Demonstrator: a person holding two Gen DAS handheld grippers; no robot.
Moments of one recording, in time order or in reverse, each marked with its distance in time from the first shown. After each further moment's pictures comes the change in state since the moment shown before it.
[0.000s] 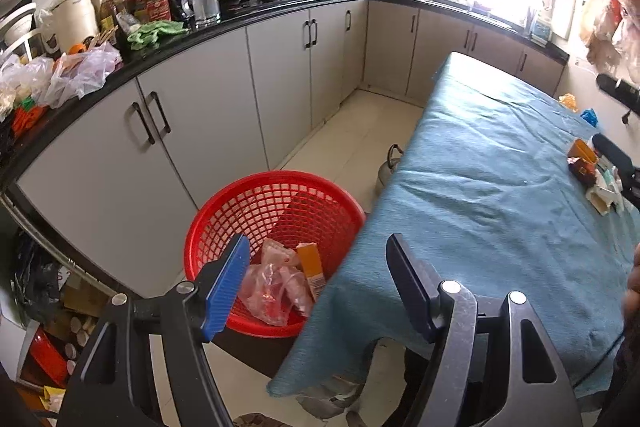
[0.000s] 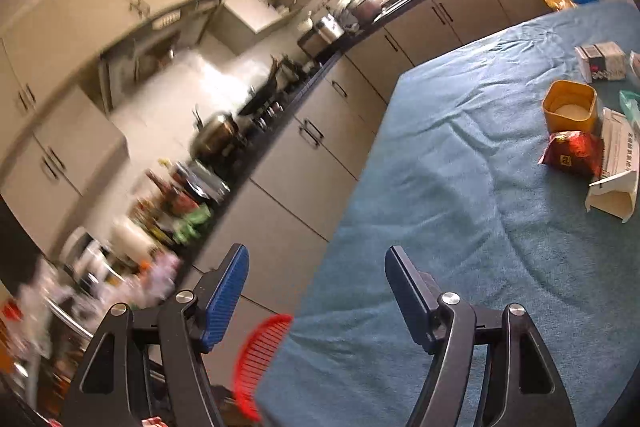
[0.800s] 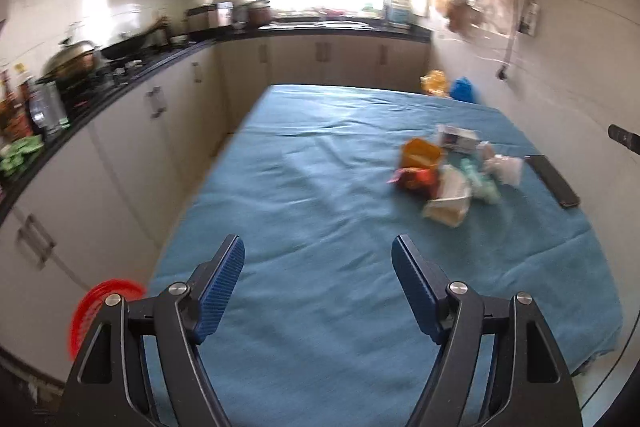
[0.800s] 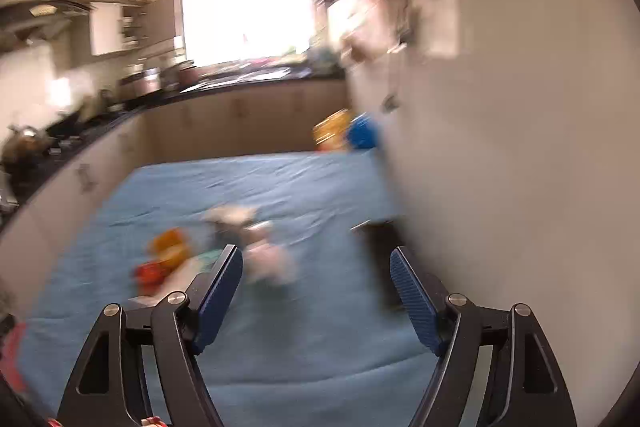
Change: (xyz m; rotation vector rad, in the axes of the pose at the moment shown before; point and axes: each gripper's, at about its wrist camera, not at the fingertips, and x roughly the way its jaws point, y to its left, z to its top) left arm -0.034 -0.211 0.046 0.325 -0.098 -0.374; right arm -0.259 -0.121 0.117 -0.323 -0.244 -0.912
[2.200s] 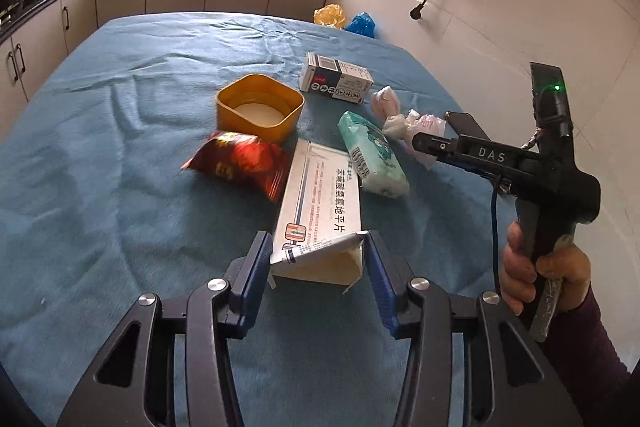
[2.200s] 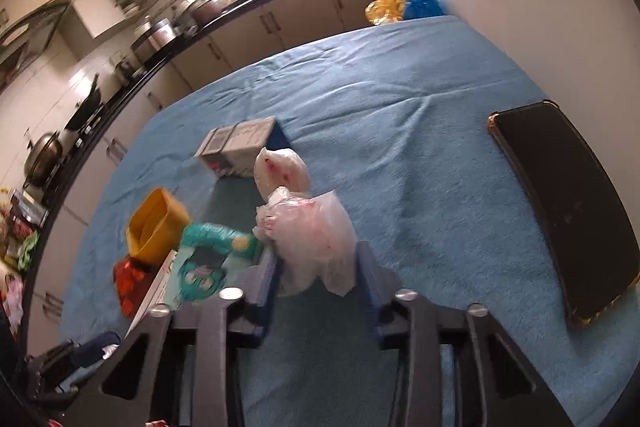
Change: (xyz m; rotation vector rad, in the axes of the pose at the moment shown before) left arm 0.143 -0.104 0.014 0.018 0.227 -0.399; right arm 0.201 0.043 -0.051 0.183 0.374 0.353
